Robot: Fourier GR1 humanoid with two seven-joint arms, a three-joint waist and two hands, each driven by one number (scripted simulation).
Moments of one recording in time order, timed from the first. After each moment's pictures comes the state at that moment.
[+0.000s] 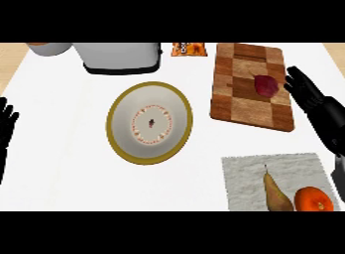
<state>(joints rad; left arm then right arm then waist) 0.07 0.58 -0.06 -1.68 0.35 0.35 0.00 -0.23 -0.46 0.08 -1.58 -0.24 0.08 0.14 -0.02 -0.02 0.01</state>
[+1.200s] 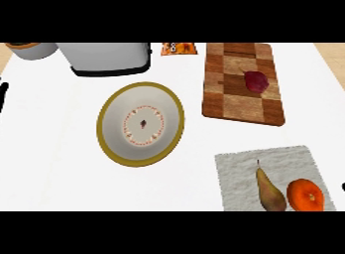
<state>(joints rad) -0.12 0.56 0.04 -1.56 0.41 0.25 -0.07 0.58 -0.64 -0.08 -2.27 0.11 0.24 -0.57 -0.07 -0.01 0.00</state>
